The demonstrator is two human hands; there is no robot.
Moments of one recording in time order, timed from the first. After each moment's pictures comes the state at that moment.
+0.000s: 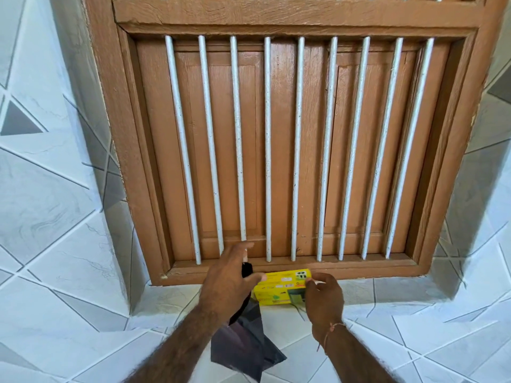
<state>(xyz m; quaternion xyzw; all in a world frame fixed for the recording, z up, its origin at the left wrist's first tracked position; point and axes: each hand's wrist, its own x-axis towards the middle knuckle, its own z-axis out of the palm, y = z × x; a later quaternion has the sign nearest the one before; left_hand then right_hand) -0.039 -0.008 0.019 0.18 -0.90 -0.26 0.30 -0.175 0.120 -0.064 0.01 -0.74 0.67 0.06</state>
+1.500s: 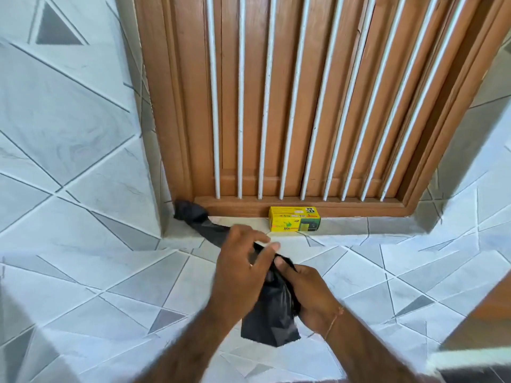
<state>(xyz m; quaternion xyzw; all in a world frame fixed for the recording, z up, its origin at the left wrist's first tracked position) 0.089 0.034 -0.023 0.10 -0.81 -0.39 0.43 0.001 0.149 -0.062 0.11 -0.64 0.69 -0.32</state>
